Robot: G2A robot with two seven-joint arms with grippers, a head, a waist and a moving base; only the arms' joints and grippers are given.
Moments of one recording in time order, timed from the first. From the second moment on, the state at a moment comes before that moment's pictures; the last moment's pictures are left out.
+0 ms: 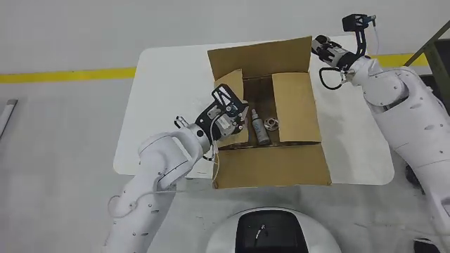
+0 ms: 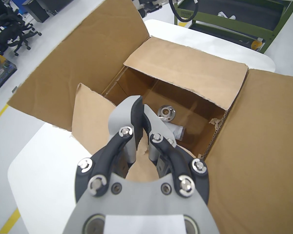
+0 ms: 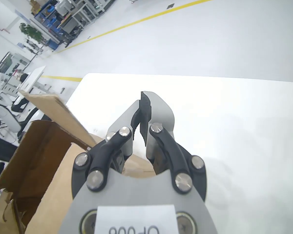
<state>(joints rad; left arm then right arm) 0.90 -1.18 -1.11 -1.86 1.18 -0.52 -0.64 -0.54 -1.15 1.17 -0.98 -0.48 -0.35 0.35</state>
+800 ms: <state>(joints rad) 0.90 -1.16 -1.11 -1.84 1.16 -0.67 -0.65 -0.60 -1.11 1.25 -1.11 -0.49 -0.65 0.43</state>
